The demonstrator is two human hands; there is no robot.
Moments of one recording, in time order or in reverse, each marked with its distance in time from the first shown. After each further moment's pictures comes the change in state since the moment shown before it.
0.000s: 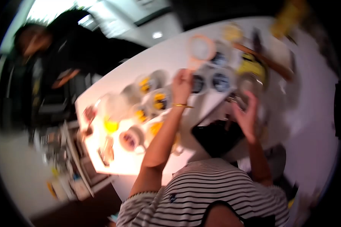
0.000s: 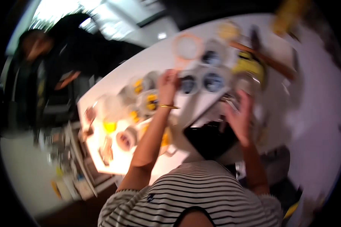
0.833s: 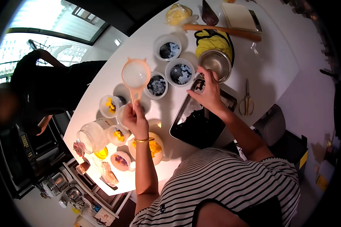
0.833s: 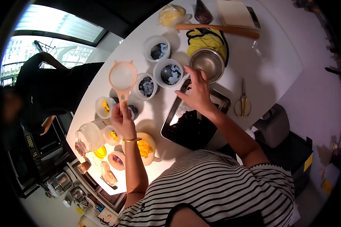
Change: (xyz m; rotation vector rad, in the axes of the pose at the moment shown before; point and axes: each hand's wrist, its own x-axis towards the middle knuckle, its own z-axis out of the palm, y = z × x) left_hand -0.043 -0.008 -0.044 0.081 0.020 0.114; right_hand 0.021 0.010 0.030 -0.160 -0.019 -0.076
